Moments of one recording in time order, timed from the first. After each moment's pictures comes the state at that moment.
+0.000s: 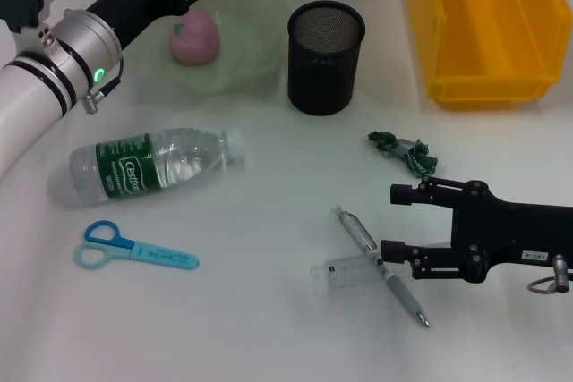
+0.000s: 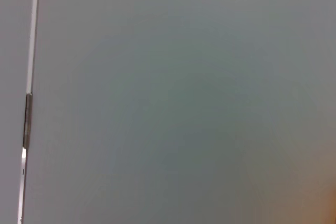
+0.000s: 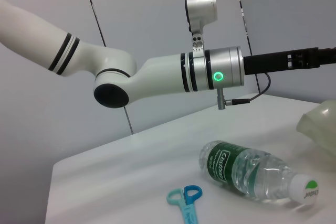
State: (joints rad) left arm -0.79 -2.08 1.00 0.12 0.78 0.84 -0.67; right arm 0.45 2.06 -0.66 -0.44 -2.01 -1.70 1.07
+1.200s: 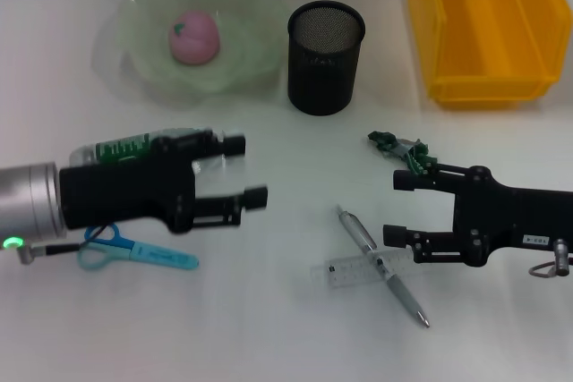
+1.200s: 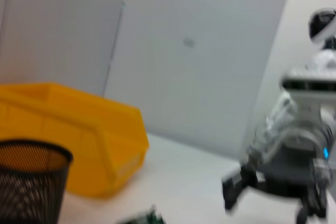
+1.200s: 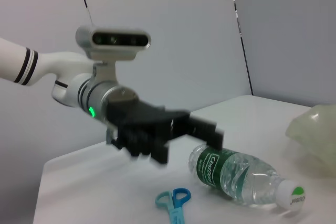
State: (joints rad) left arm -0.44 -1.96 1.27 0.46 1.40 1.54 -1.17; right arm 0.47 2.05 -0.65 -0.45 -2.01 -1.69 1.08
